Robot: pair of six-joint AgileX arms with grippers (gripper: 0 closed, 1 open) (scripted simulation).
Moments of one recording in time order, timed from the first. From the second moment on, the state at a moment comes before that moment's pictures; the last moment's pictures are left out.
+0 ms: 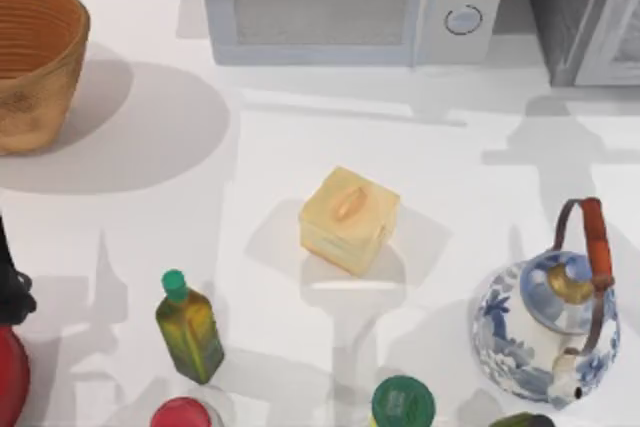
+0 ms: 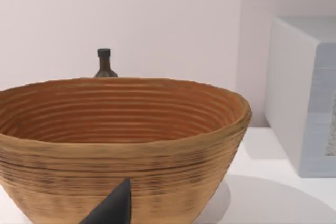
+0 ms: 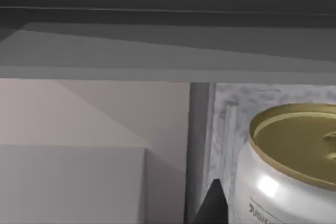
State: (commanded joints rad) left arm 0.00 0.00 0.00 0.00 0.00 0.00; right arm 0.52 0.94 1.35 -0.45 0.54 0.01
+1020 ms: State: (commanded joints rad) left arm 0.00 0.00 0.00 0.00 0.00 0.00; right arm 0.01 0.02 0.02 -0.01 0.01 0.00
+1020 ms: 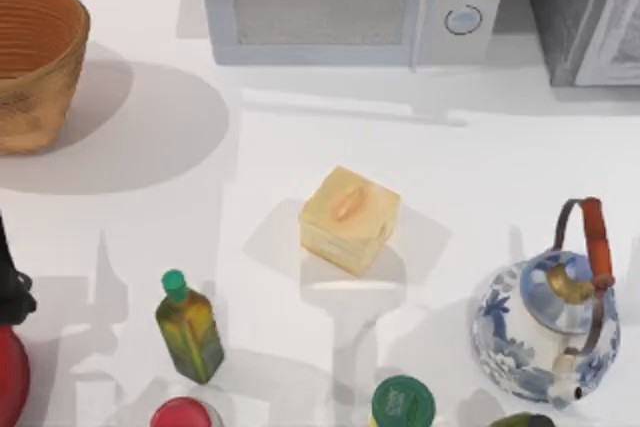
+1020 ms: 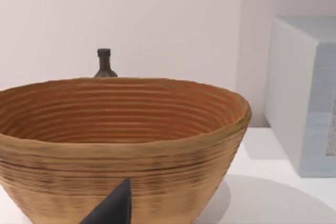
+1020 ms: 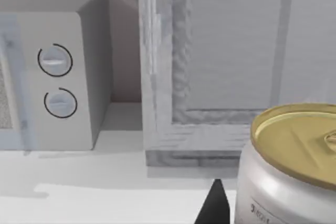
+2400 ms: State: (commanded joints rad) left arm 0.00 0.00 0.00 0.00 0.00 0.00; right arm -0.05 1.09 0.34 0.75 -0.40 0.01
